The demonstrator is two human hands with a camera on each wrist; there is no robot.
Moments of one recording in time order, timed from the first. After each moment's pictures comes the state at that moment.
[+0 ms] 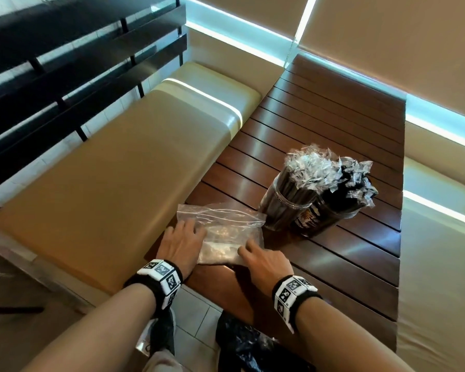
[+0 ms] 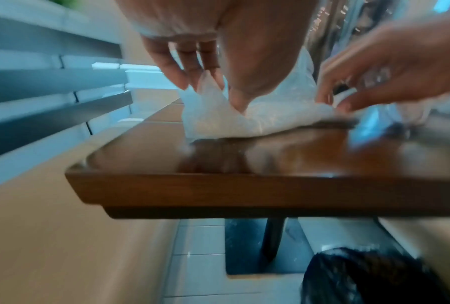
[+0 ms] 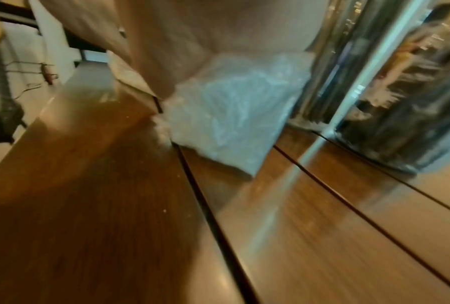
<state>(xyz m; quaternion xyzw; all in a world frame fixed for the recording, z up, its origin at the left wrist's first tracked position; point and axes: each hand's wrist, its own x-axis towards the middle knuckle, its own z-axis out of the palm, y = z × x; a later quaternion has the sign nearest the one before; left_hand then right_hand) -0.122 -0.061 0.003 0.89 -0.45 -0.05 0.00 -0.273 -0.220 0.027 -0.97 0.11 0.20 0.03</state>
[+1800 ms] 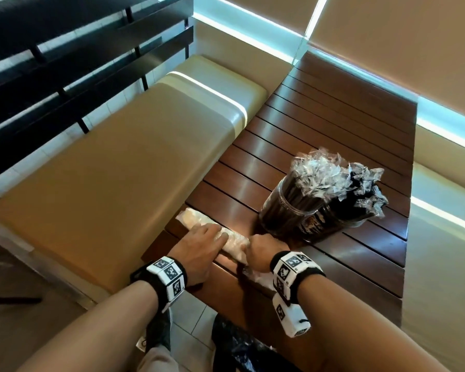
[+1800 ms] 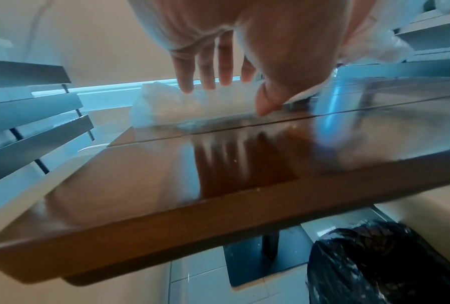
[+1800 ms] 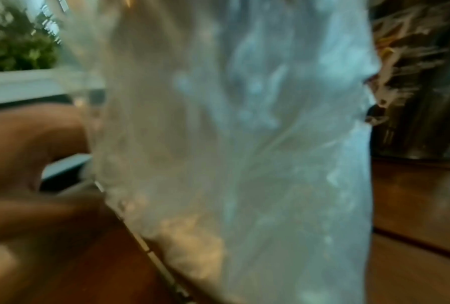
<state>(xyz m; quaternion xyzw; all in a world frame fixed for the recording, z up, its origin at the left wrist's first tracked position) -0.127 -0.078 0.004 0.80 -0.59 -0.06 0.03 -0.223 -0.248 0.033 -0.91 0.26 0.30 0.12</state>
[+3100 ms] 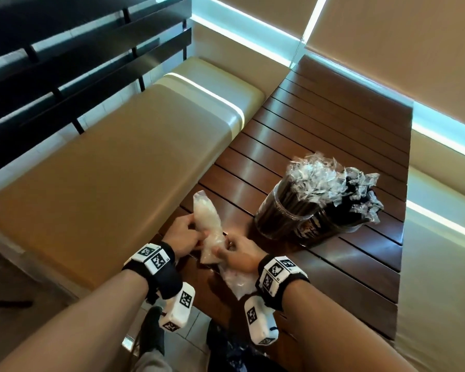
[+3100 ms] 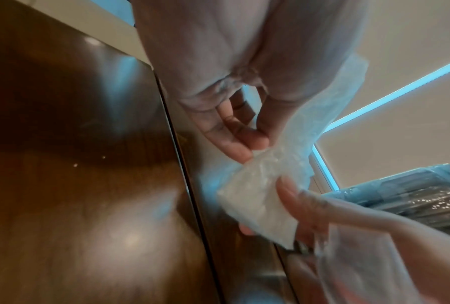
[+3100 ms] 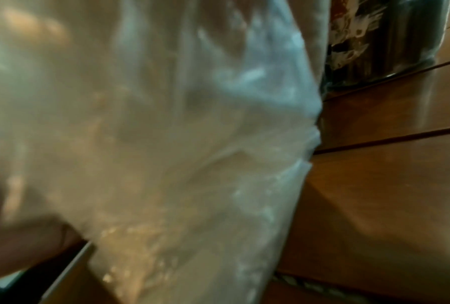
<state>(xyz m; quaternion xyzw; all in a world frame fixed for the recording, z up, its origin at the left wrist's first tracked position) -0.097 -0.097 0.013 0.74 -0.09 -0.40 0.53 -0.210 -0.231 0.028 -0.83 0.29 0.24 0.42</state>
